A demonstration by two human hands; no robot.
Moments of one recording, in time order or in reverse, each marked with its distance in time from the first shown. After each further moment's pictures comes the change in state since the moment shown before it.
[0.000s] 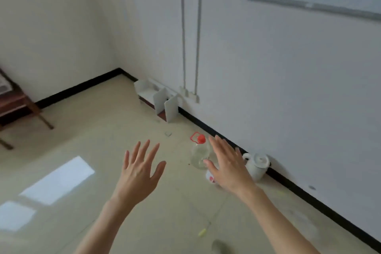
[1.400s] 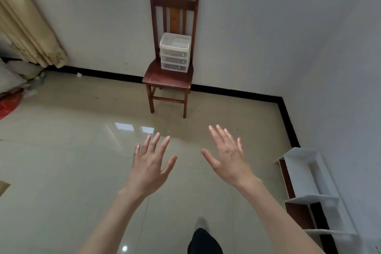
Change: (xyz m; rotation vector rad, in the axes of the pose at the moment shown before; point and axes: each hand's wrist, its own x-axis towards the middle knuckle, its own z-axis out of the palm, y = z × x) left_hand 0.232 -0.654 -0.186 0.027 0.219 -0.930; right_hand 0.614 -0.619 0.267 -0.087 -0.392 -0.858
